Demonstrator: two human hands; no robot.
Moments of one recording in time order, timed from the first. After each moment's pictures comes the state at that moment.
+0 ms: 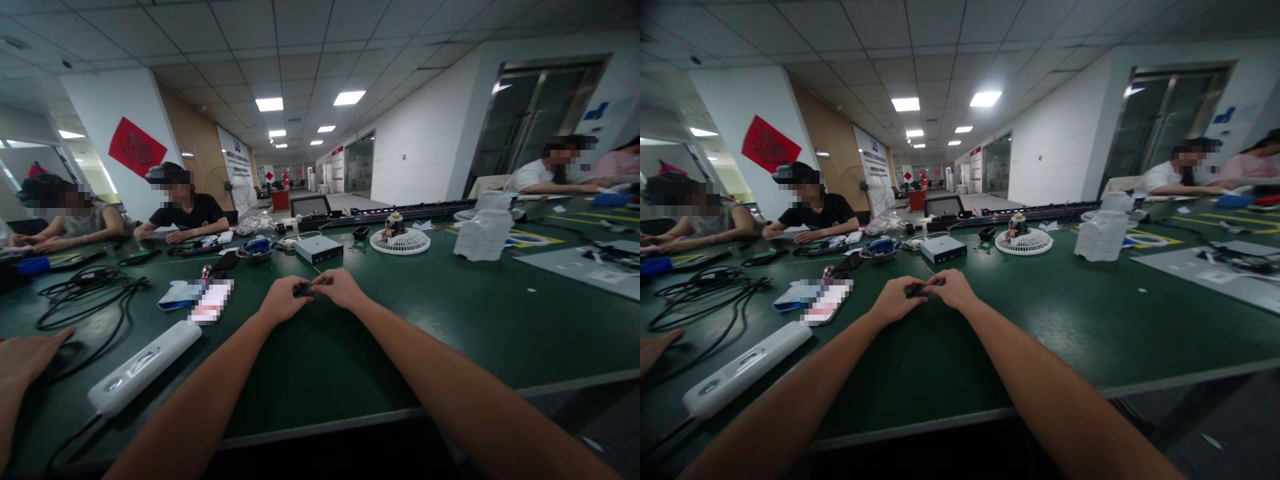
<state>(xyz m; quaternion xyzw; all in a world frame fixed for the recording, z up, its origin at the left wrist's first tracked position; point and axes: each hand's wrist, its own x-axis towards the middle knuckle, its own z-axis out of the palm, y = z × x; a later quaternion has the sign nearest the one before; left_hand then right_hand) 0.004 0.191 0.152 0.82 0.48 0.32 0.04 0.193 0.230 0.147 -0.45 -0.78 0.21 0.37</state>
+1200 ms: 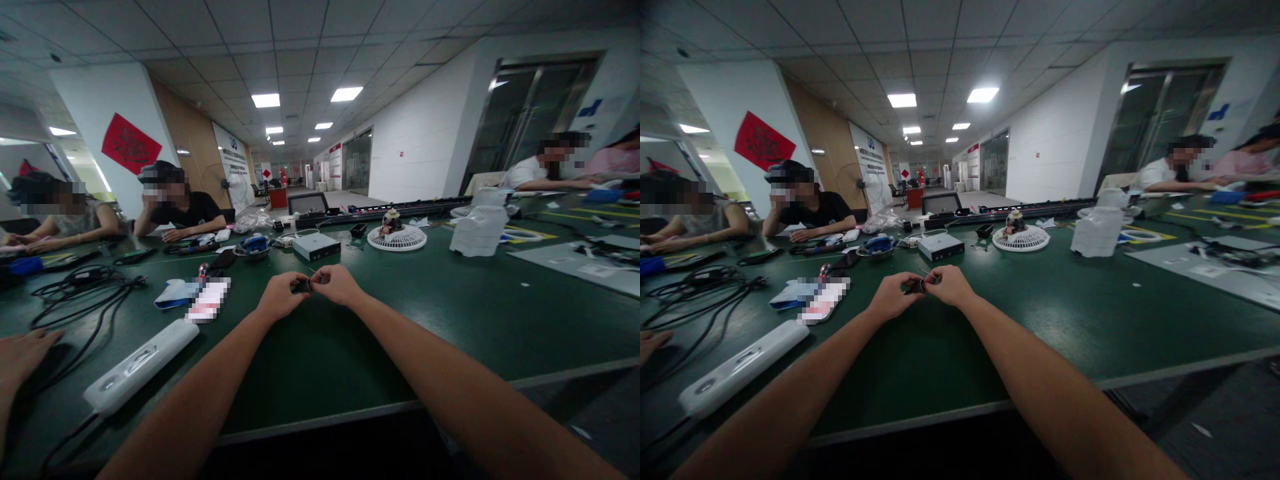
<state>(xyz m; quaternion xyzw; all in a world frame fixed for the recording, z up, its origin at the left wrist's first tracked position) 0.008 0.190 0.153 0.81 0.47 0.36 0.05 0.192 0.224 0.150 -0.43 -0.79 0.20 0.40</state>
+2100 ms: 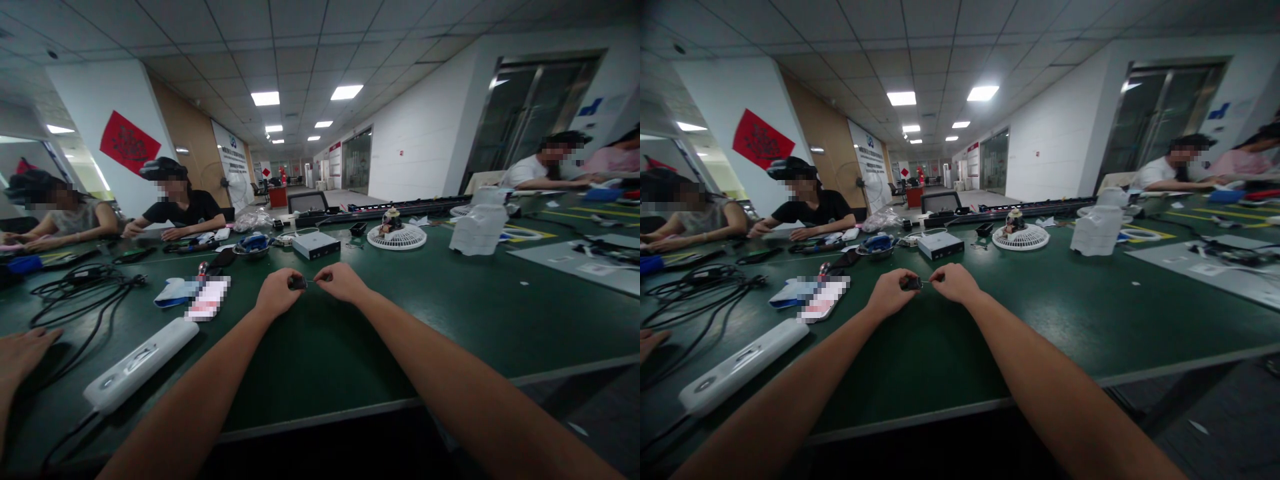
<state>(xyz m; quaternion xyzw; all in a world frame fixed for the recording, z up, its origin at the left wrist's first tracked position) 0.004 0.195 0.150 0.77 0.54 0.35 0.00 0.205 0.228 0.157 -0.45 -0.83 0.12 0.30</state>
